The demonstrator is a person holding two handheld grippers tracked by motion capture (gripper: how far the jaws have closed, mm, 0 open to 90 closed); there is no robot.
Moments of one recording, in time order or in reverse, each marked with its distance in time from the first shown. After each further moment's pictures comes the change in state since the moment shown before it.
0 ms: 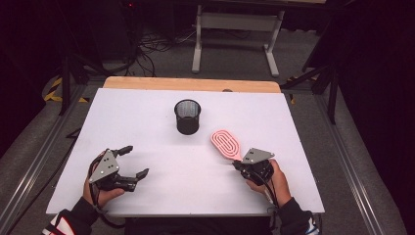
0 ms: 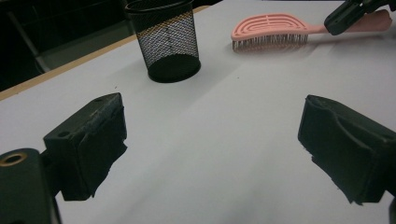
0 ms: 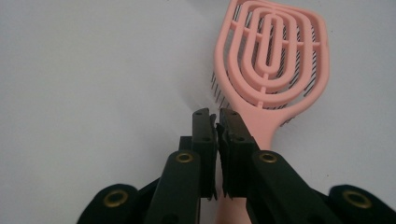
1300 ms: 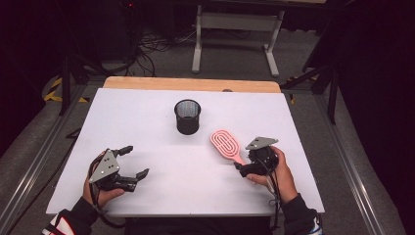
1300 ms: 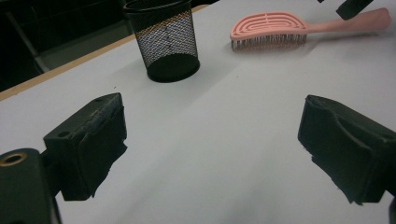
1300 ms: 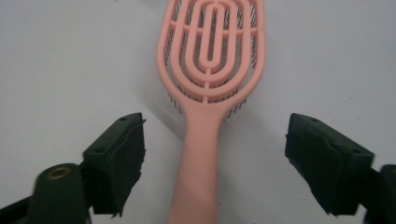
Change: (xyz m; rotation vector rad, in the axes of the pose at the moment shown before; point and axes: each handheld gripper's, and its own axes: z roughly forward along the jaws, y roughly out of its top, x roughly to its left) left arm 0.000 0.000 0.000 0.004 -0.003 0.007; right arm -0.021 0.021 -0.009 0.135 -0.062 0.159
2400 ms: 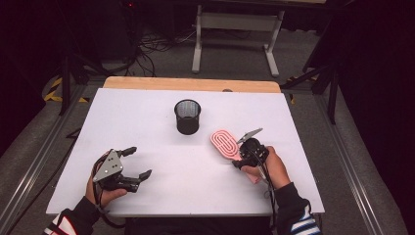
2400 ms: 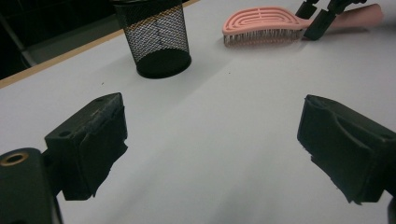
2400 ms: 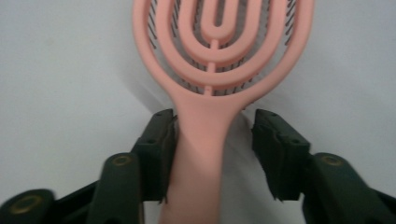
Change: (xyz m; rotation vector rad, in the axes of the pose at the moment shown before) left arm -0.002 -0.001 0.007 0.024 -0.030 -0.010; right arm -0.015 0.014 0.039 0.213 0.111 -0.002
